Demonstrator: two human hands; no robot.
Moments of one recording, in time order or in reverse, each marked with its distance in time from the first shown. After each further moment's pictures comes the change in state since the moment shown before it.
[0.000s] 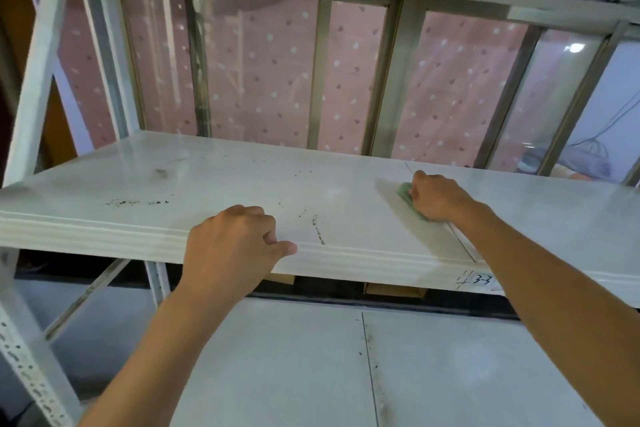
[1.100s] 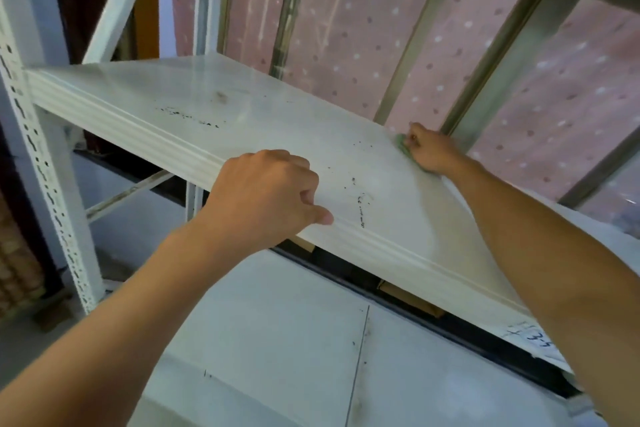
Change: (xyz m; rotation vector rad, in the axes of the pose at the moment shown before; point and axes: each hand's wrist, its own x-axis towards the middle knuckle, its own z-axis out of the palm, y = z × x) left_hand -0.001 -0.001 0.001 -0.014 0.053 -0.025; right_hand 0.154 -0.090 0.024 0.108 0.035 -0.403
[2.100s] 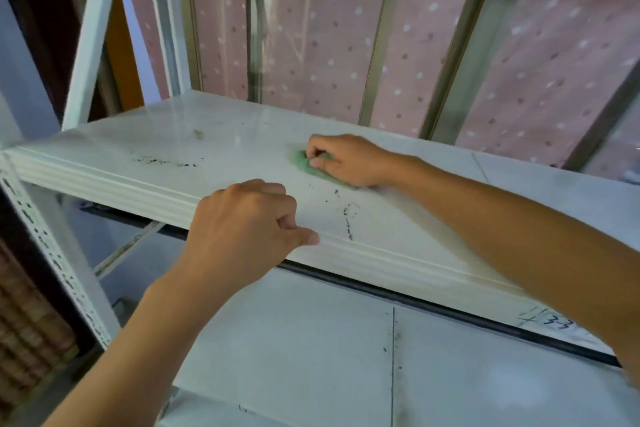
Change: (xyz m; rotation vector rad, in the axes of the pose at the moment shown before) left_hand 0.001 0.001 0.002 0.020 0.015 -0.016; right_hand -0.049 -0.113 -0.008 0.239 -0.094 -0.537
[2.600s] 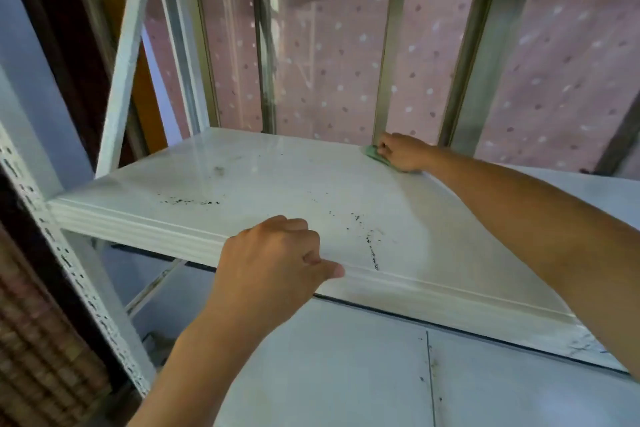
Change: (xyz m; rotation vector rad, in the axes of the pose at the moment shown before) left_hand 0.001 -0.001 -0.001 0.043 -0.014 0.024; right_hand 0.040 0.129 -0.016 -0.093 0.049 0.397
